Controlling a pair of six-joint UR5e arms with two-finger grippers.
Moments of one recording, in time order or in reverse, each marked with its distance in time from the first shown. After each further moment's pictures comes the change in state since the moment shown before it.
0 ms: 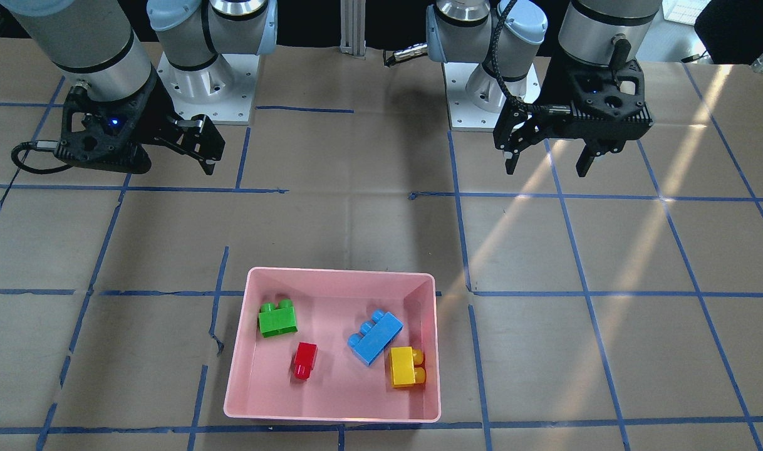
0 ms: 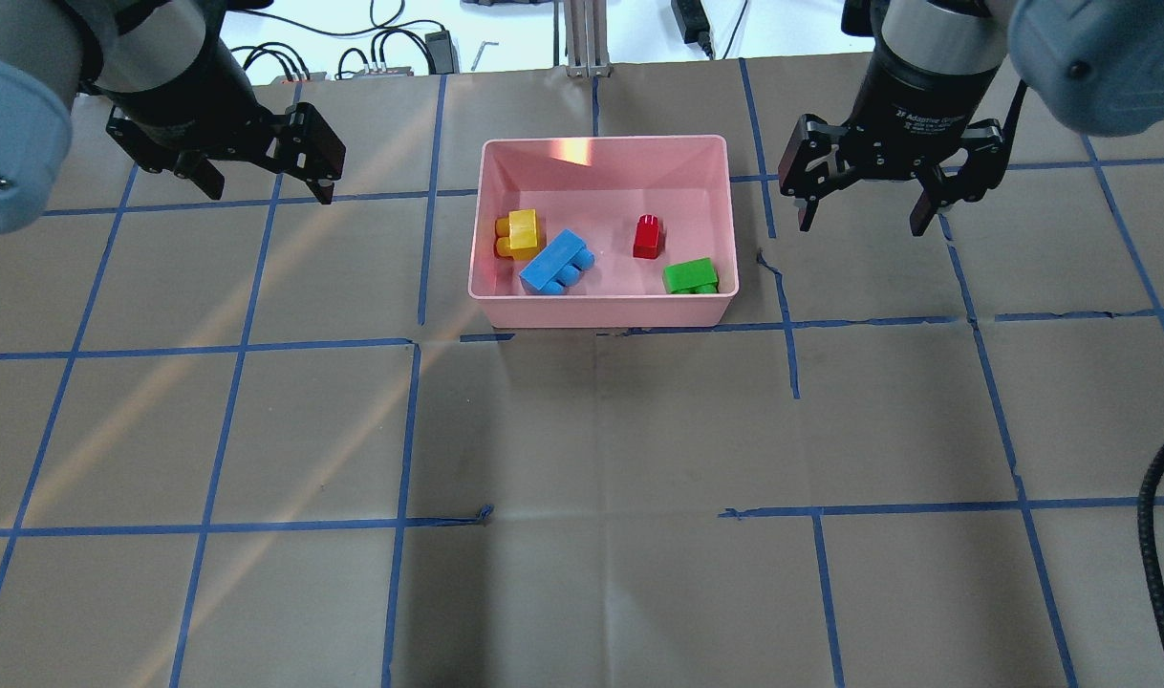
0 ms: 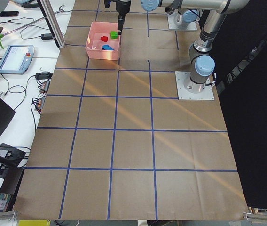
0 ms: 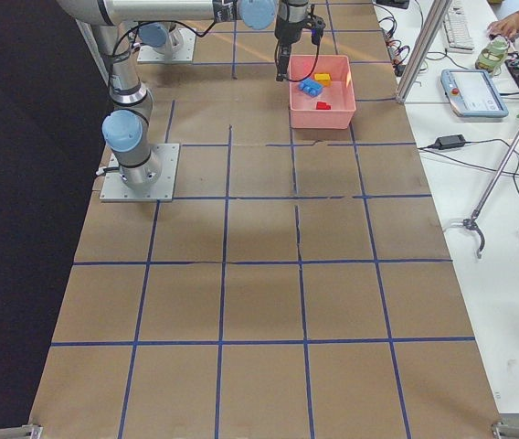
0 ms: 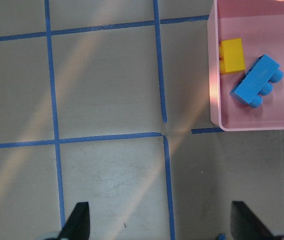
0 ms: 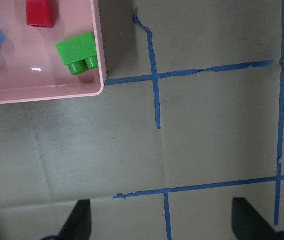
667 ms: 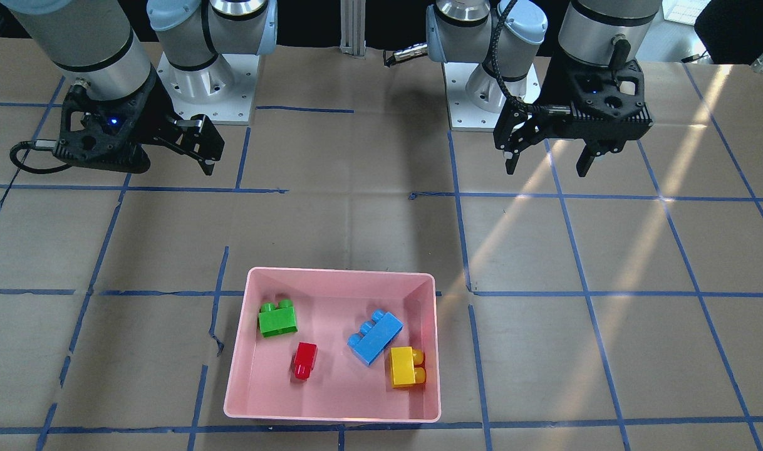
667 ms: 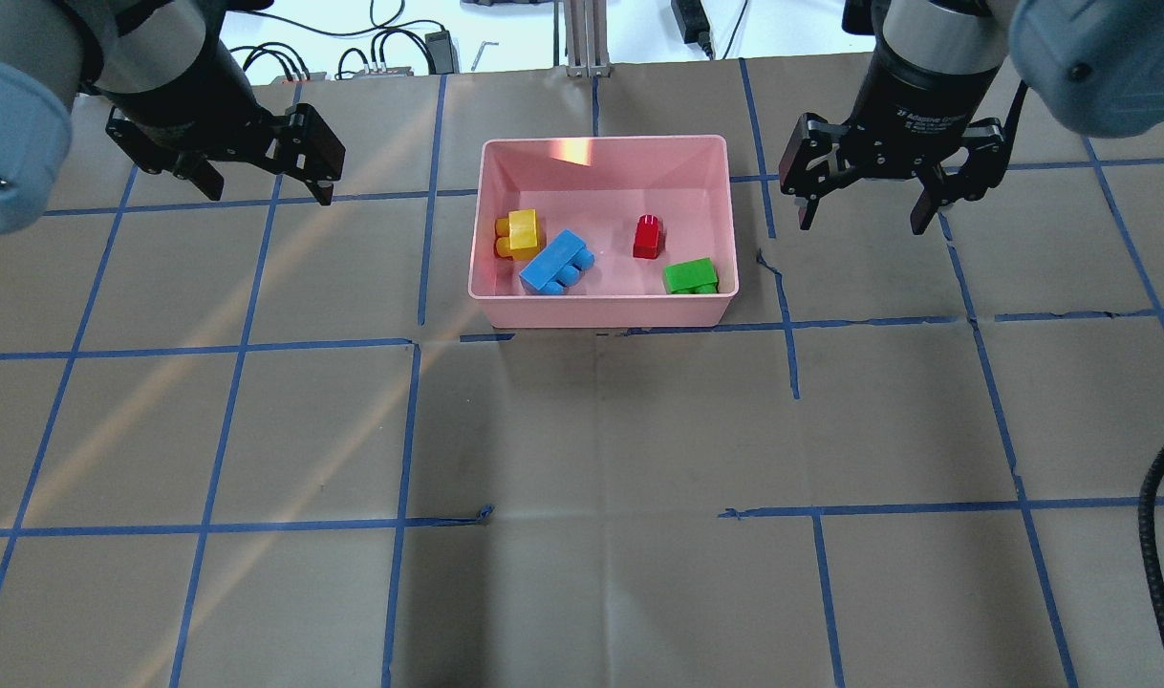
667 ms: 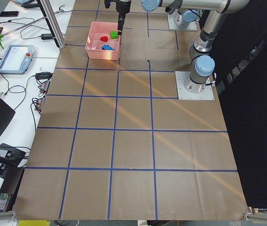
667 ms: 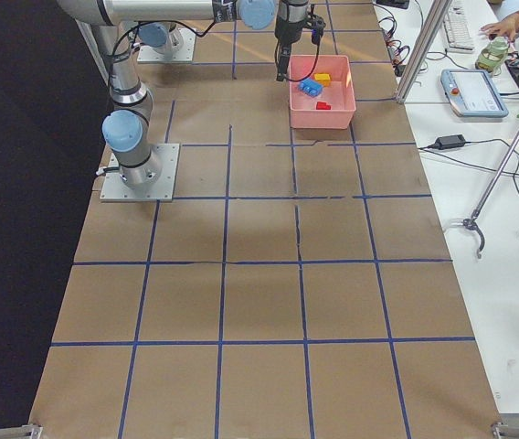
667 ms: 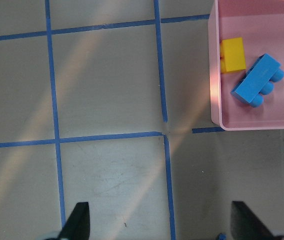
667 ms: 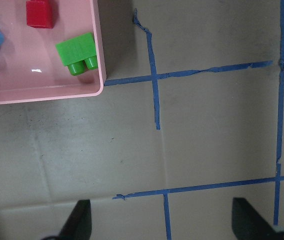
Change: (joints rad) left arm 0.000 0.001 0.000 -0.001 0.001 0.000; right arm 0.000 -0.002 -0.004 -0.007 0.000 0.000
